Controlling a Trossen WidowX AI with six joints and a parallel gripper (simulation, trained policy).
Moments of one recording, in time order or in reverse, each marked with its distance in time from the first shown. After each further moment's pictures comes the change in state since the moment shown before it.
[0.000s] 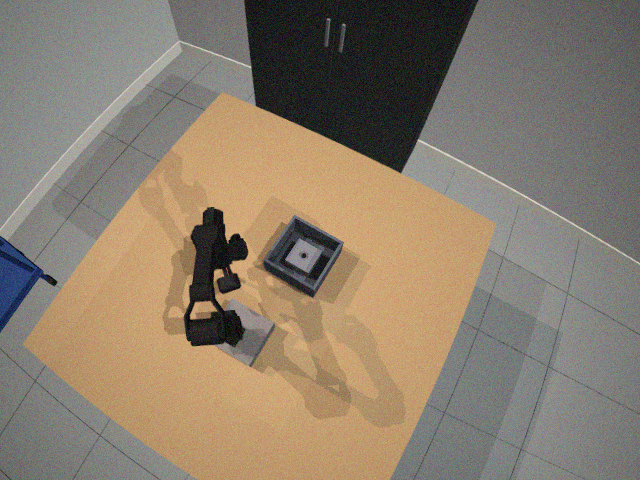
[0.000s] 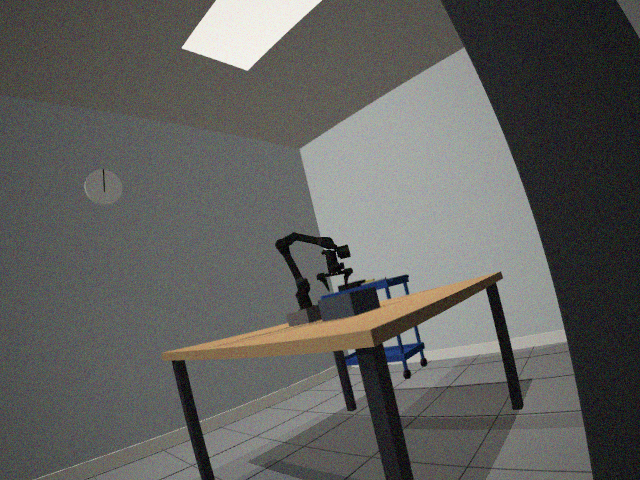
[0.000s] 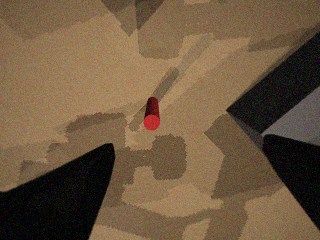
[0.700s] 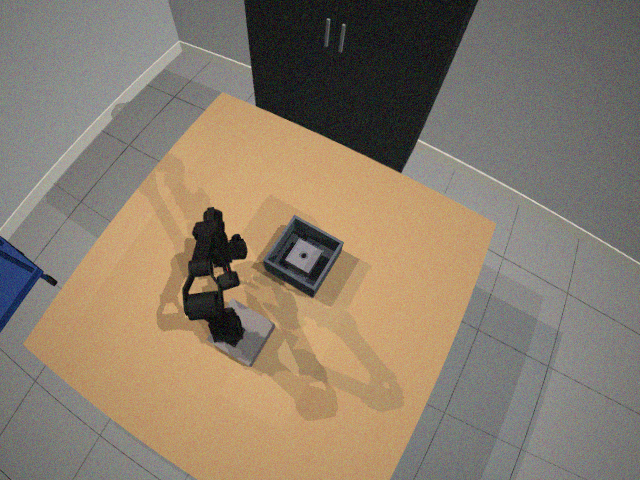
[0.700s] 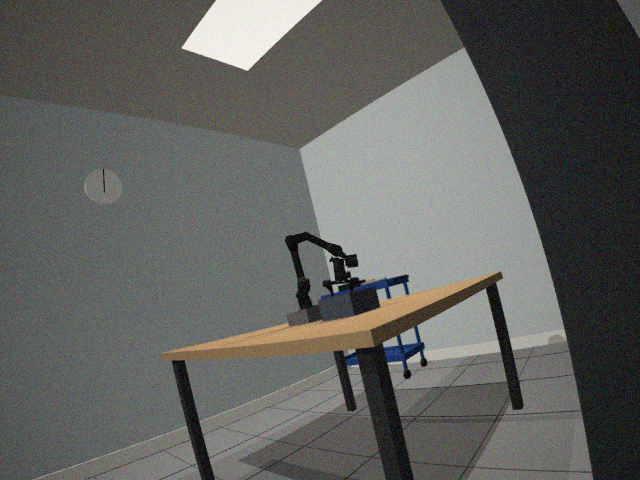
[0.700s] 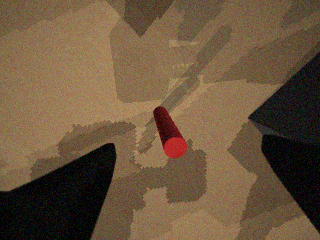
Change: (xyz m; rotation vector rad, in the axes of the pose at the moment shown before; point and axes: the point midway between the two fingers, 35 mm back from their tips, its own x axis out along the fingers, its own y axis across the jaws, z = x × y) arm 0.048 0.020 -0.002 0.027 -0.006 -0.085
